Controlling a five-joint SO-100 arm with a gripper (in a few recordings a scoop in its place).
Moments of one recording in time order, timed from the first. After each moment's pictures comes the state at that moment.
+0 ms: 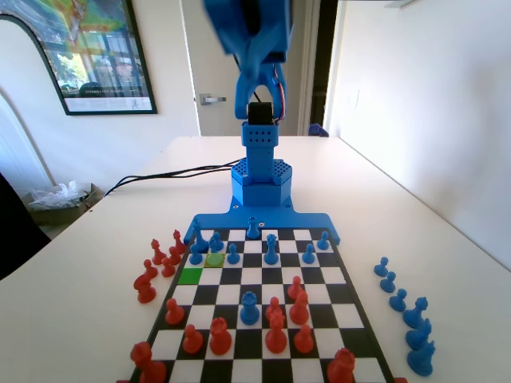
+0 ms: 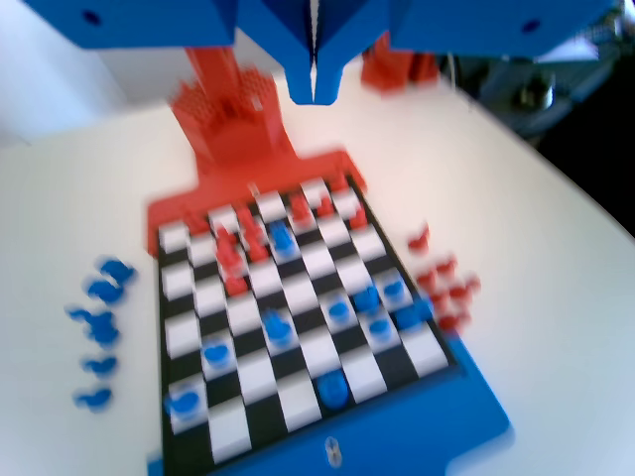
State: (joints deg) arm 11.8 122.4 107.9 81.8 -81.5
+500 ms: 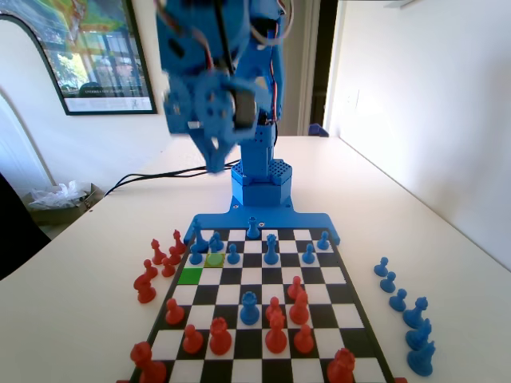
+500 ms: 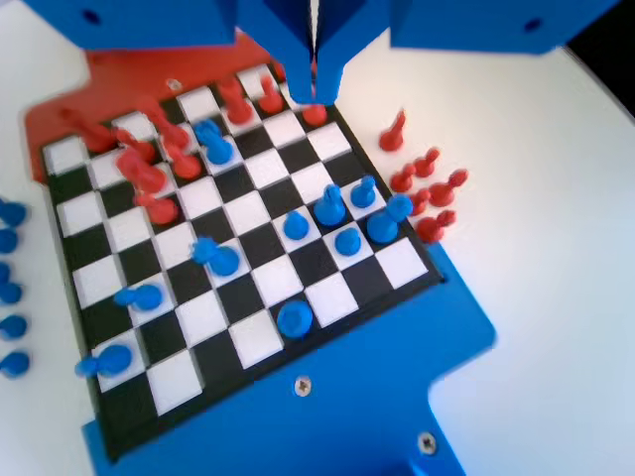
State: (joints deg) arm 18.9 112.1 122.3 69.8 -81.7
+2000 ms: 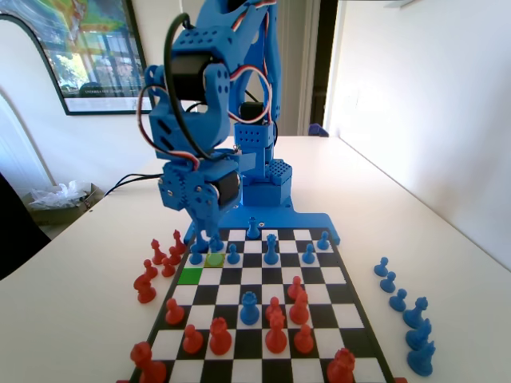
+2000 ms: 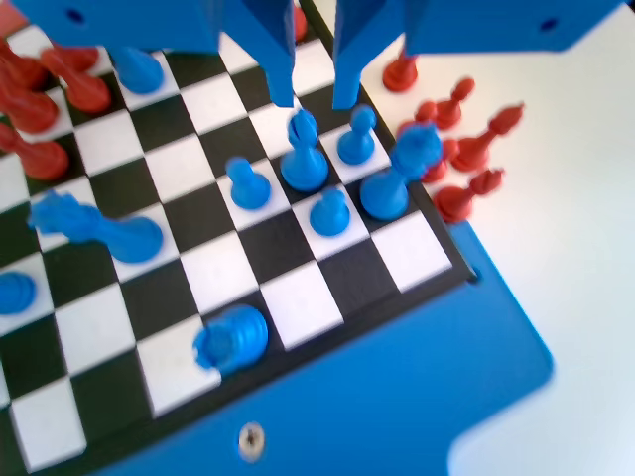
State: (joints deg) arm 22.7 94.2 130.6 46.2 -87.6
